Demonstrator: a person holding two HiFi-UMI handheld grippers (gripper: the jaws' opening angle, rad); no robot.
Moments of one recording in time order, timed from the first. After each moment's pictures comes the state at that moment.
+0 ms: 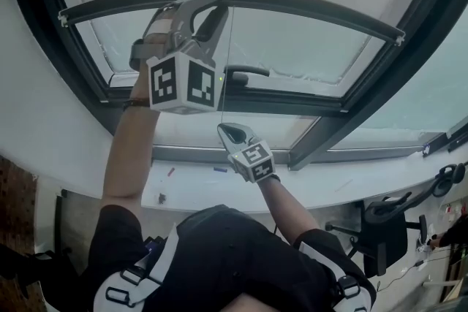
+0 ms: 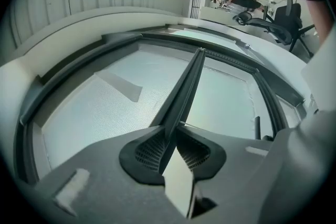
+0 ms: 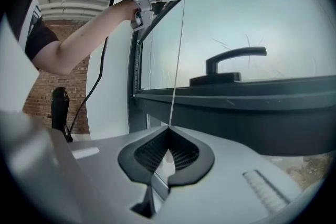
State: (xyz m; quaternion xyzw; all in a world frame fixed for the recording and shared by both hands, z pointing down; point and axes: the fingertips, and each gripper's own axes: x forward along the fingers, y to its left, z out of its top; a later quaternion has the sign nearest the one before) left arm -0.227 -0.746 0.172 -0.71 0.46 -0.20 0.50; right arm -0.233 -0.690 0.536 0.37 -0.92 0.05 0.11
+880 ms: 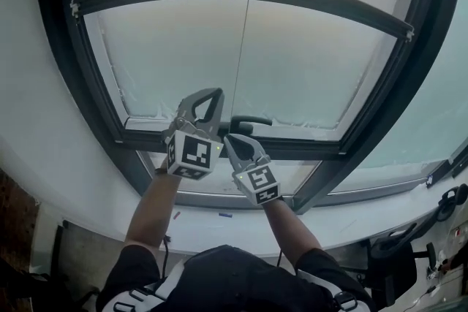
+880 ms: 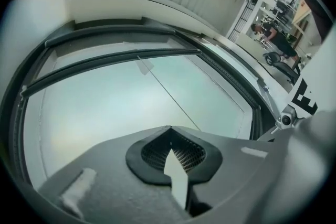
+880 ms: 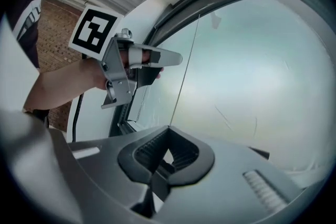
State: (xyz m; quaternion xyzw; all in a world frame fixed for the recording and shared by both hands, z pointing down) left arm -0.253 -0.744 0.247 -0.81 0.48 -0.07 0.32; right arm -0.239 -0.723 0.397 0.41 -0.91 -0.10 0.03
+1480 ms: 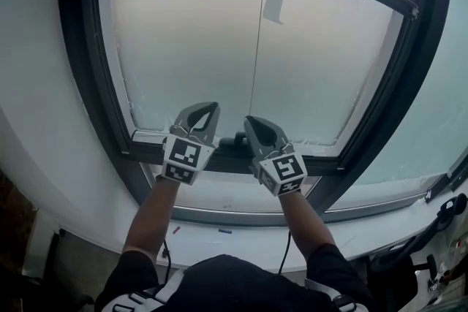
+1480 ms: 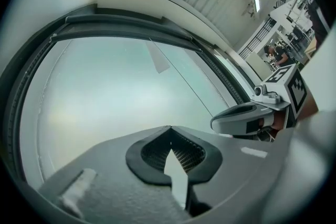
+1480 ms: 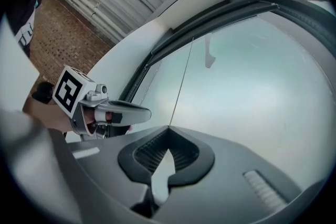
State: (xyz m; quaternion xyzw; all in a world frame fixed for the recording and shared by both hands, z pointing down) left arm -0.284 -0.746 0.242 -0.85 0.48 -0.01 0.23; right arm -0.208 -0.730 0.273 0.42 -0.89 -0.18 -0.06
